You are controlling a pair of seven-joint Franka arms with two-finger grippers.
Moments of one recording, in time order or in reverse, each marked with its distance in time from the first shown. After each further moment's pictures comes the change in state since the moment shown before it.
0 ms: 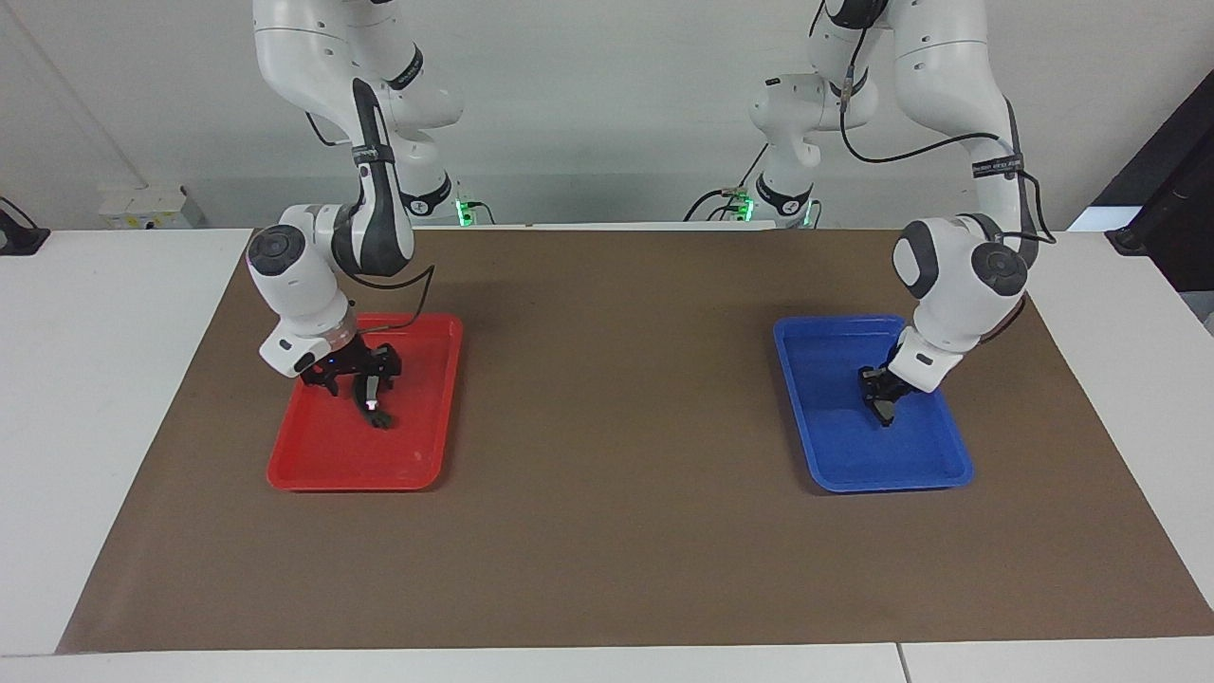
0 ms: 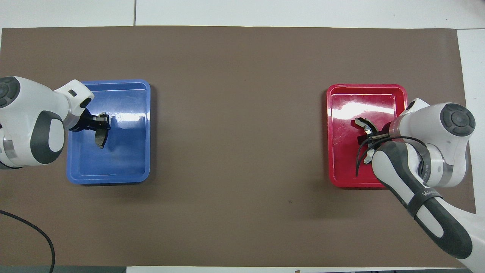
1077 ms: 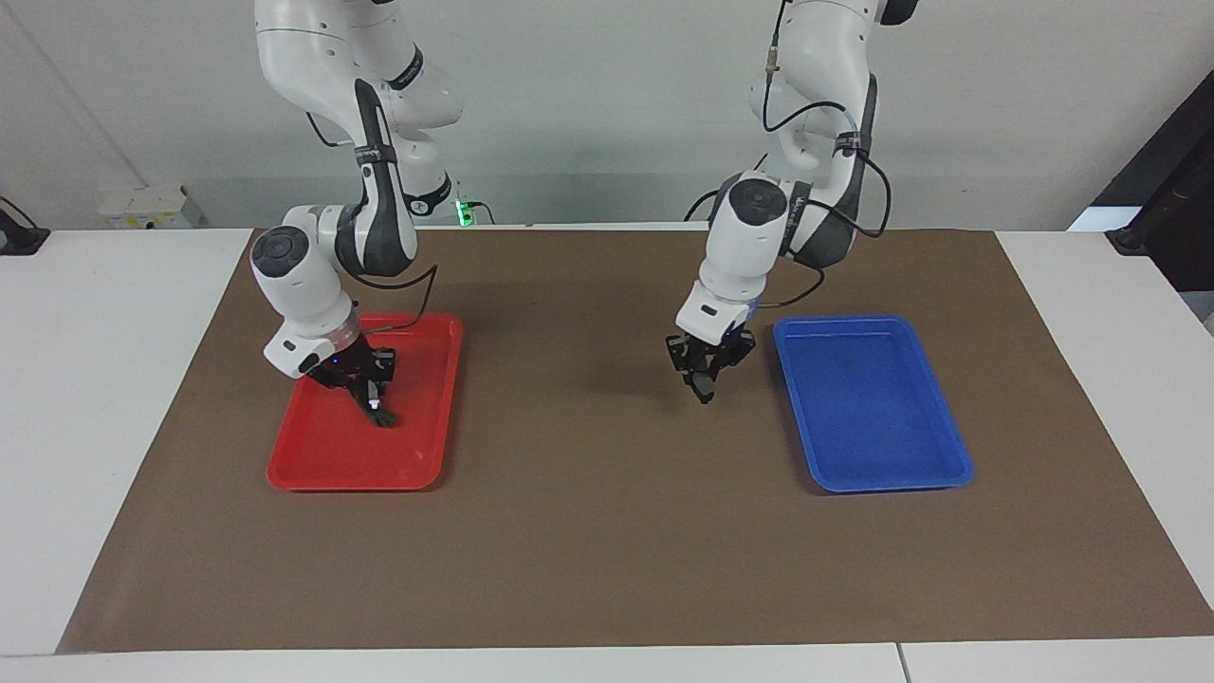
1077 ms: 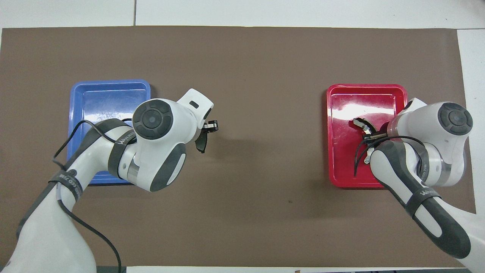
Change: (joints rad) left arm -0.541 0.034 -0.019 0.075 -0.001 0.097 -0.640; right arm 0.005 0.002 0.006 0.019 0.004 -0.031 0.000
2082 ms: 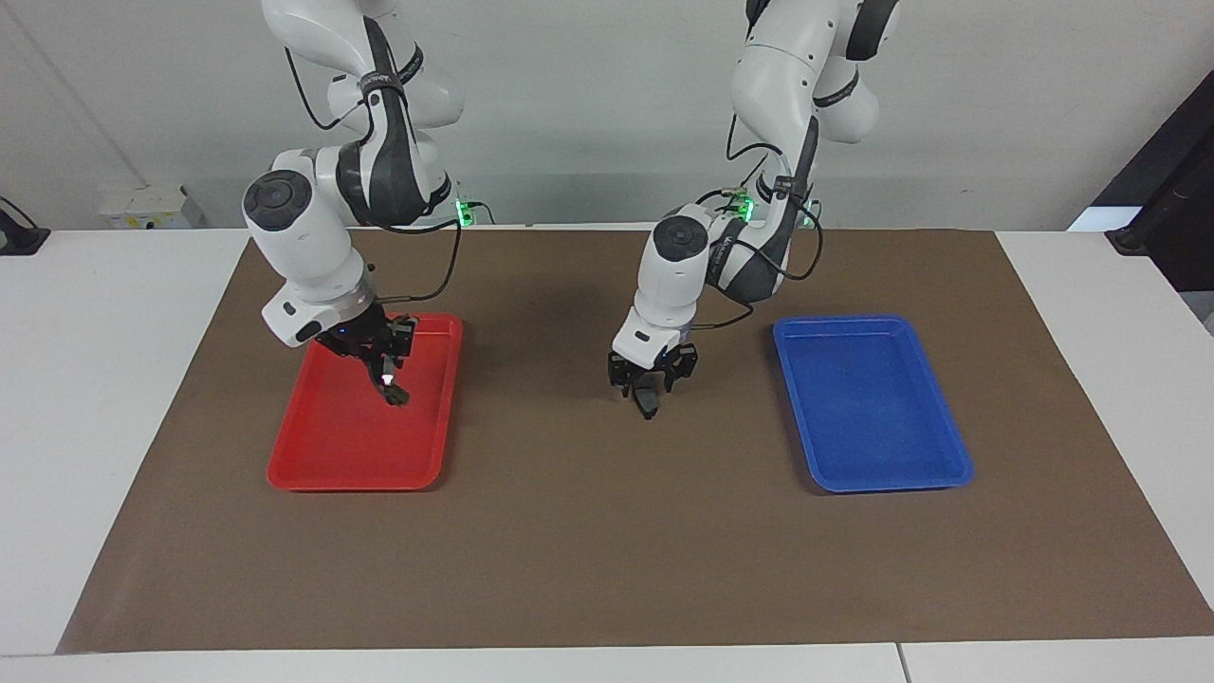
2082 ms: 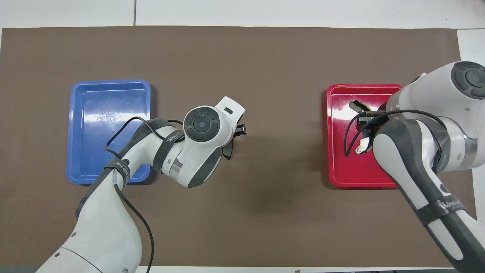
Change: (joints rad) left arm -0.080 0.139 0.018 0.090 0.000 0.046 -0.087; right arm 0.003 -0.067 0.117 0.252 0.006 -0.363 0.297
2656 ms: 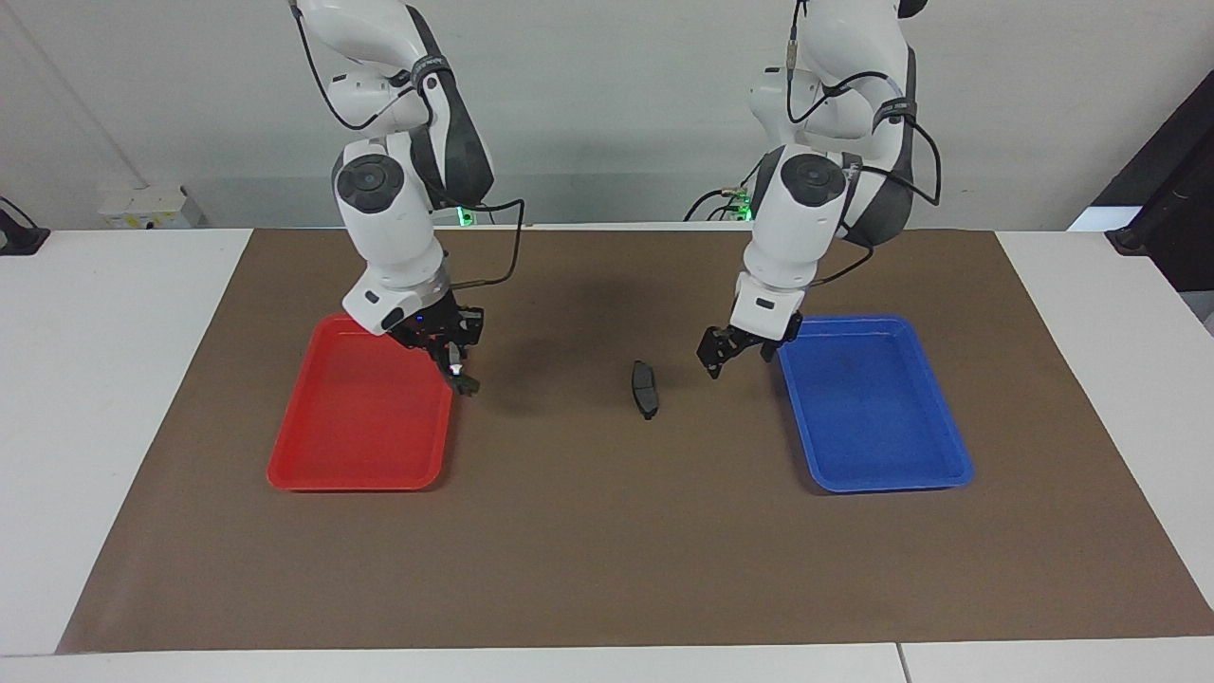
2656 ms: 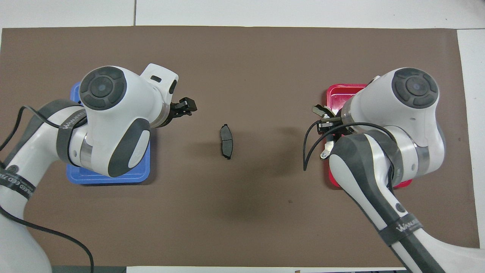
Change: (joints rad) left arm 0.210 -0.227 0.012 0.011 0.000 -0.260 0.038; right arm 0.002 0.014 0.204 0.030 0.000 0.012 0.106
